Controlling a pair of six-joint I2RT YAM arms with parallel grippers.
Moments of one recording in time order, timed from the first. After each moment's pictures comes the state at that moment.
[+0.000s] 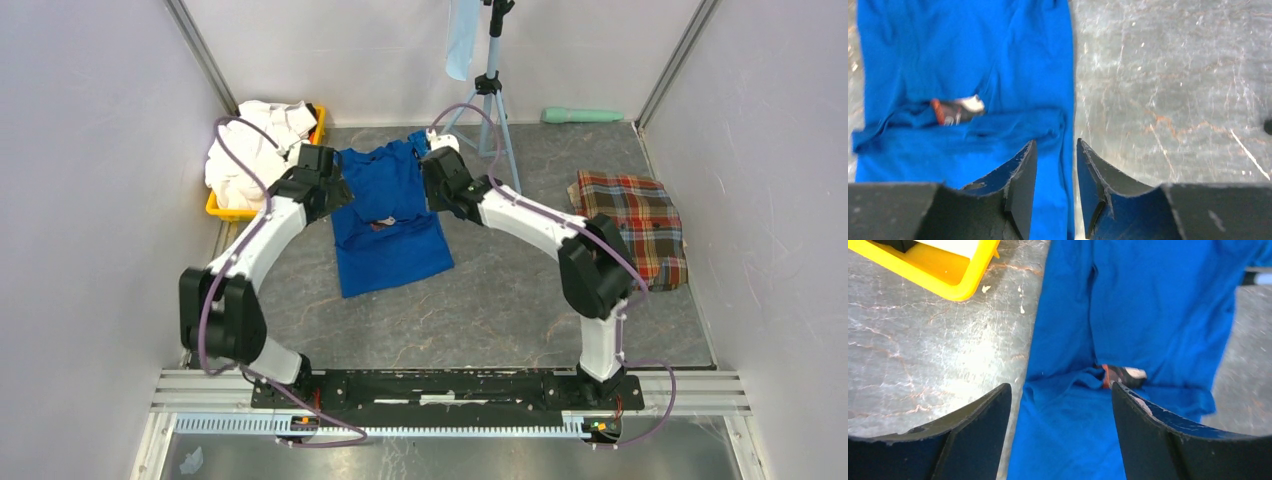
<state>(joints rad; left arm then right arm) -0.21 1.56 1.18 -0.52 -0.34 -0.63 0.72 2.02 1.63 -0.35 0.33 0.38</state>
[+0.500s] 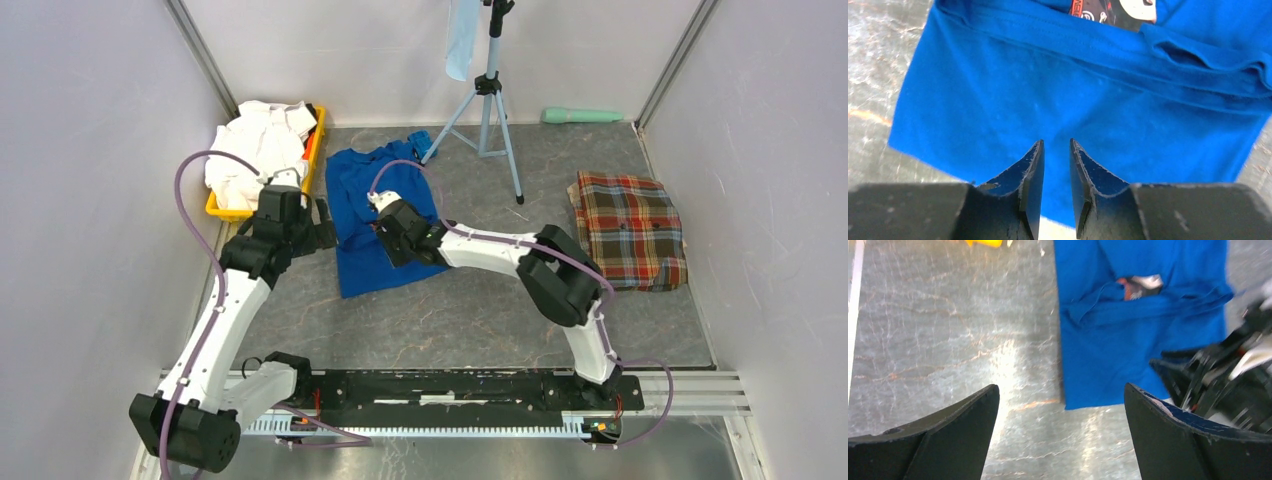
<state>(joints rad) -0.22 1.00 1.03 -0.77 -0.21 -0.38 0.95 2.03 1.45 -0.22 0.15 0.30</state>
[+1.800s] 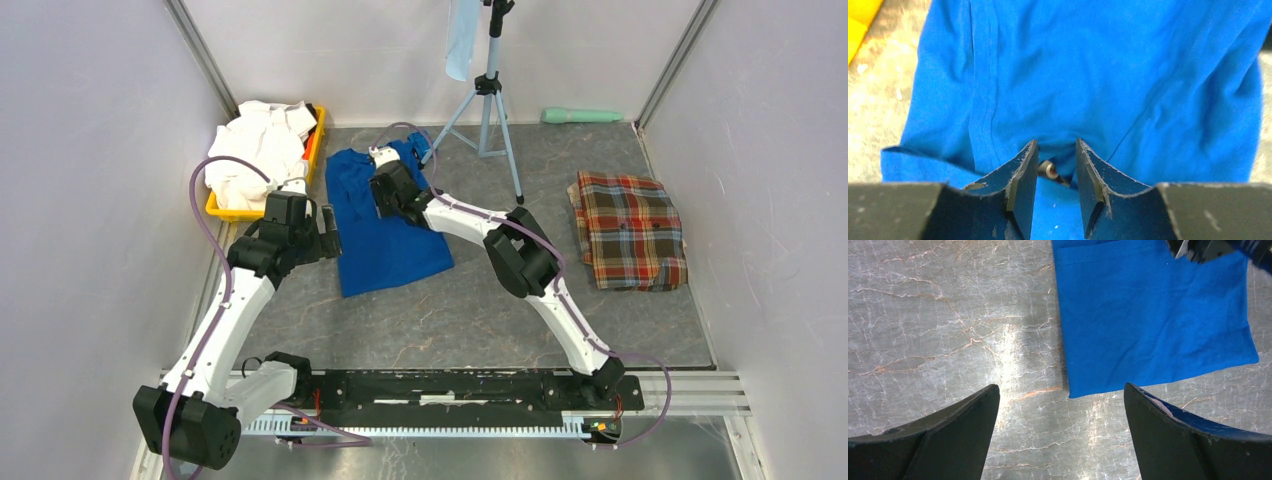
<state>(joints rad) -0.22 1.01 0.94 -0.78 -0.17 -0.33 0.81 2.44 1.95 -0.13 0.20 0.28</state>
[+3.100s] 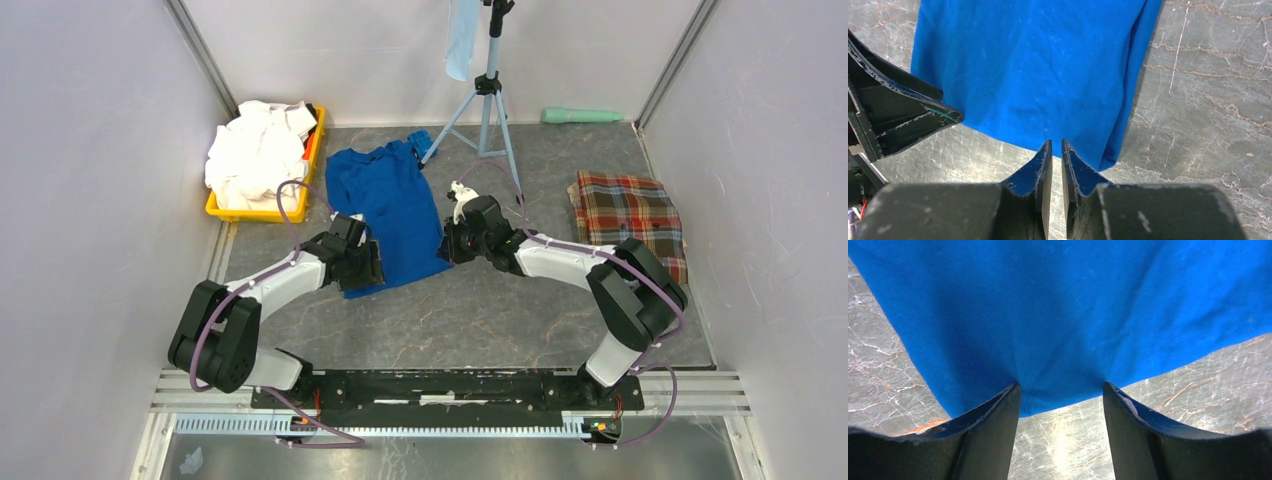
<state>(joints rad) -0.42 1.39 0.69 -0.38 0.03 -0.53 0.69 1.68 0.91 0.08 -0.16 0.43</state>
